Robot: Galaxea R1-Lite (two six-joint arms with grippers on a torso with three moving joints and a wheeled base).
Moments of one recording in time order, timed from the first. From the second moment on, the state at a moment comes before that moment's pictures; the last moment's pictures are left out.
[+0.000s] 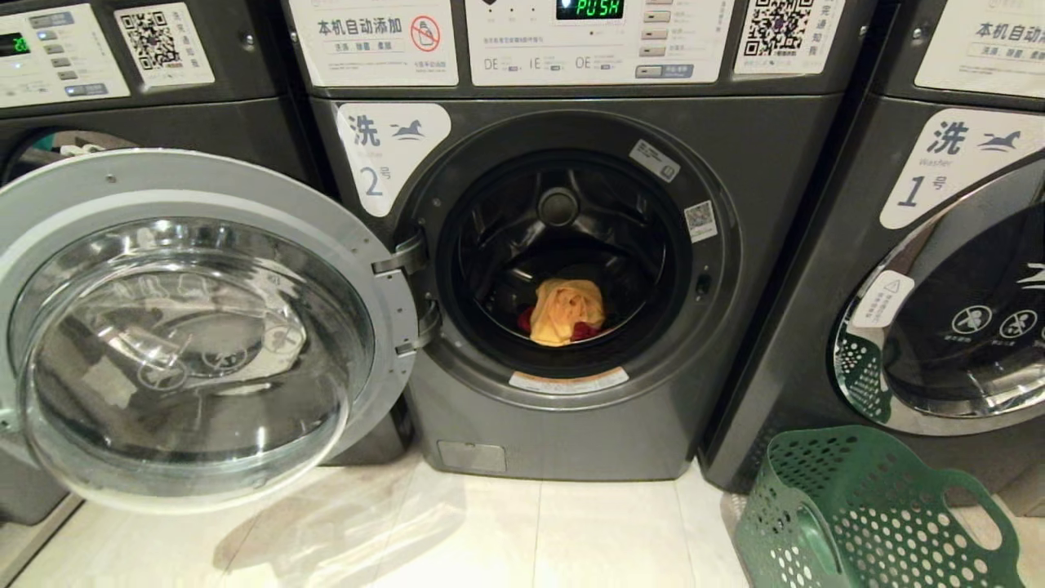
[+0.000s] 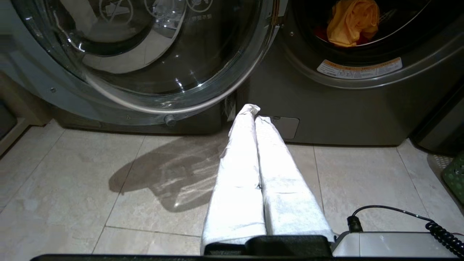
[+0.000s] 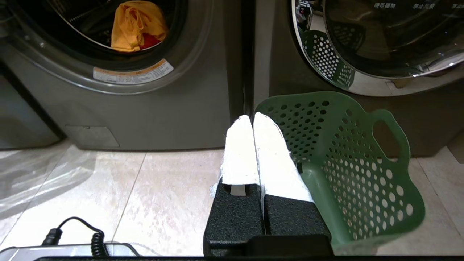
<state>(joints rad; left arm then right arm) 0.00 0.00 0.00 0.01 0.00 0.00 -0.01 0.00 0.00 0.00 -0.03 0.05</state>
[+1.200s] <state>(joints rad) 0.00 0.38 -0.82 0.04 0.08 0.04 -0.01 0.00 0.00 0.00 -0.03 0.04</state>
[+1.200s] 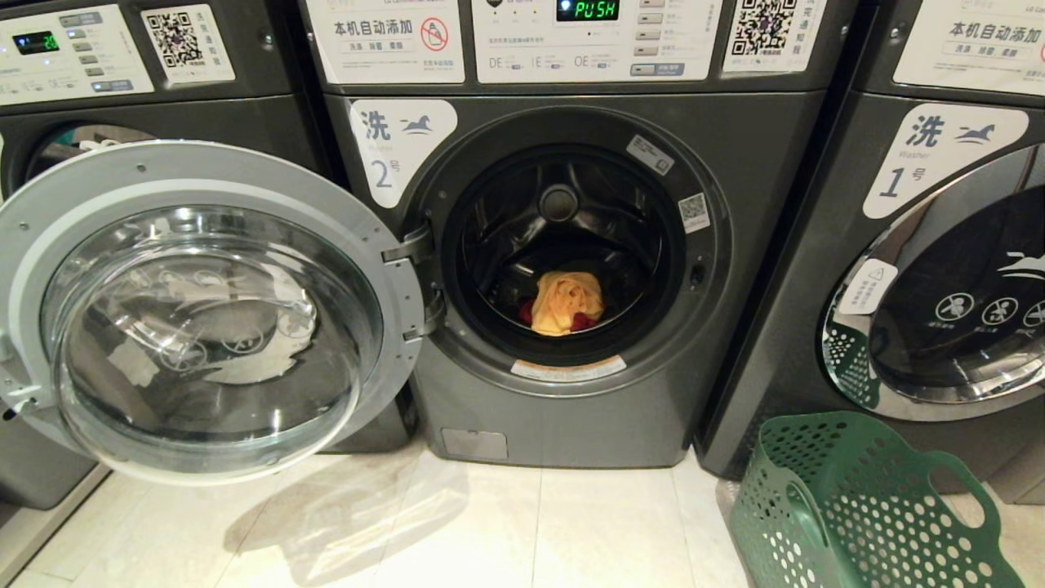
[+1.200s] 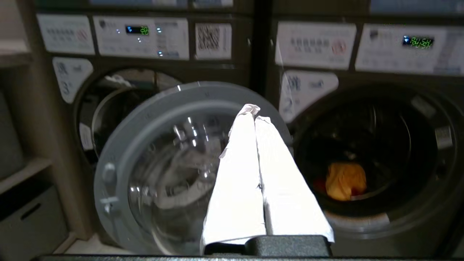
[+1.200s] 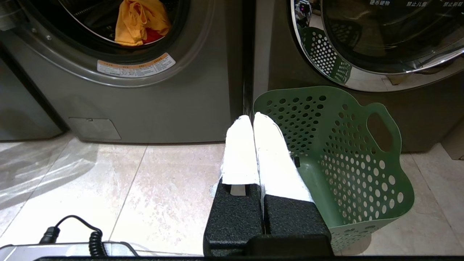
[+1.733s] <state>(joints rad) 0.33 1.50 -1.79 0.09 0.01 -0.10 -0.01 0.00 0.00 0.00 -0.03 0.04</state>
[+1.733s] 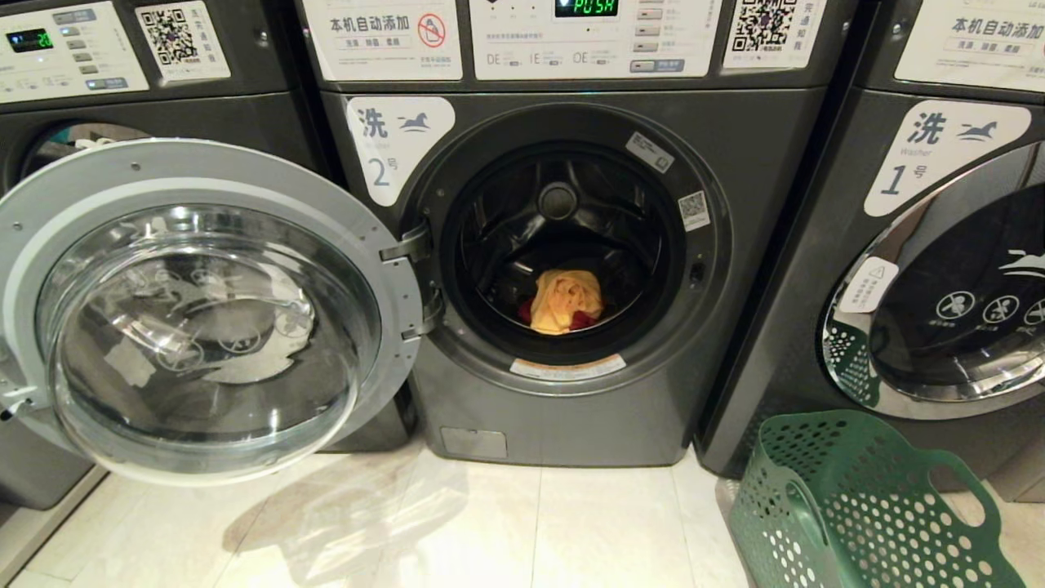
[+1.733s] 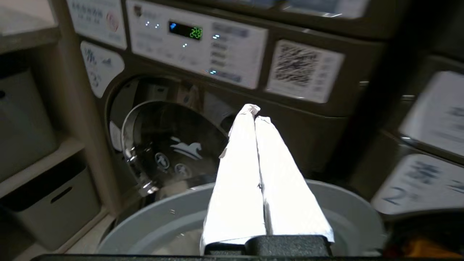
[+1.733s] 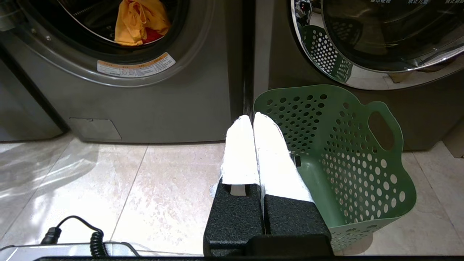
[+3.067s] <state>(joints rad) 0.66 1.97 -1.93 0.09 -0.59 -0.28 -0.01 0.00 0.00 0.00 -0.03 0.04</state>
